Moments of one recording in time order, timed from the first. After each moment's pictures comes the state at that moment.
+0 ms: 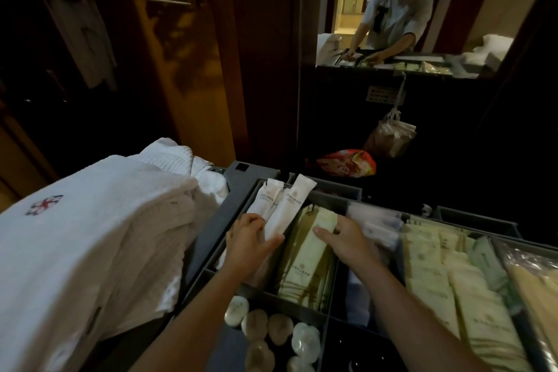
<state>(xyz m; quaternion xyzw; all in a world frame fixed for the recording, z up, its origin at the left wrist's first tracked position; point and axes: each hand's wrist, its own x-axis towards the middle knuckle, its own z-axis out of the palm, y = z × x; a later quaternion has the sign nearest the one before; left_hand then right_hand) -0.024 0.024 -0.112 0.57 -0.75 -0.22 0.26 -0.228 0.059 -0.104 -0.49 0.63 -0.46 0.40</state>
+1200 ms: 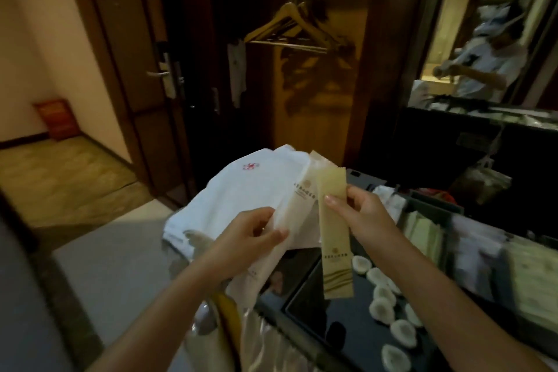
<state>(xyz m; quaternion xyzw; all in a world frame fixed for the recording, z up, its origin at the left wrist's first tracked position) 0.228 0.262 0.050 0.51 -0.72 -0.32 0.35 0.025 0.225 0.060 -0.63 0.45 -0.47 0.43</state>
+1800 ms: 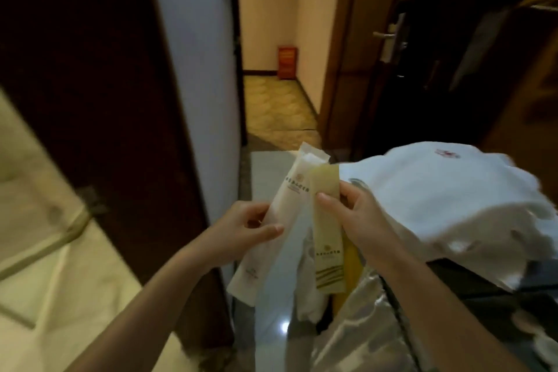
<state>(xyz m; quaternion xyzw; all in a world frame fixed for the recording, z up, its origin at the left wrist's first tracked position) 0.322 0.460 0.013 0.73 -0.45 -0.25 0.45 0.202 0.292 0.022 -0.75 0.17 -0.21 0.60</state>
